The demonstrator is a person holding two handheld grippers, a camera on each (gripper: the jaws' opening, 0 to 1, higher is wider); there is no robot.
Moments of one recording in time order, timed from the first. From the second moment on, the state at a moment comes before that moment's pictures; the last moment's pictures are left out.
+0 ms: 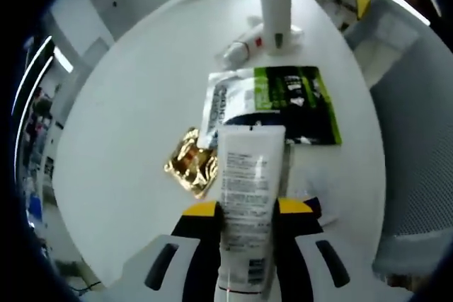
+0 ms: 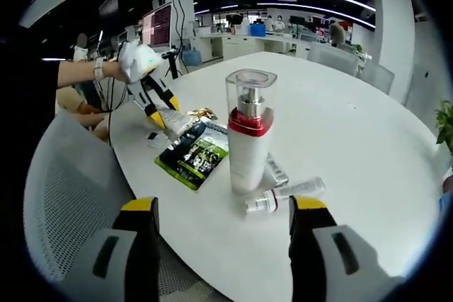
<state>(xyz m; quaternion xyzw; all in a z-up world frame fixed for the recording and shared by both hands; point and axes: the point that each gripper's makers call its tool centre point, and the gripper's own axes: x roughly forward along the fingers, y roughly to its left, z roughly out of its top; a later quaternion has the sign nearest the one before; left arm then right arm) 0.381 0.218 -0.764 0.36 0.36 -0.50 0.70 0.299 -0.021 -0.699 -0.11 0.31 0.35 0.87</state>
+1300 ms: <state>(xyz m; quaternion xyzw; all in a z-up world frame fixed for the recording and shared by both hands) 0.363 0.162 -0.671 0.17 0.22 -0.50 0.82 0.290 0.028 -0.665 -0.09 0.26 0.39 0.88</state>
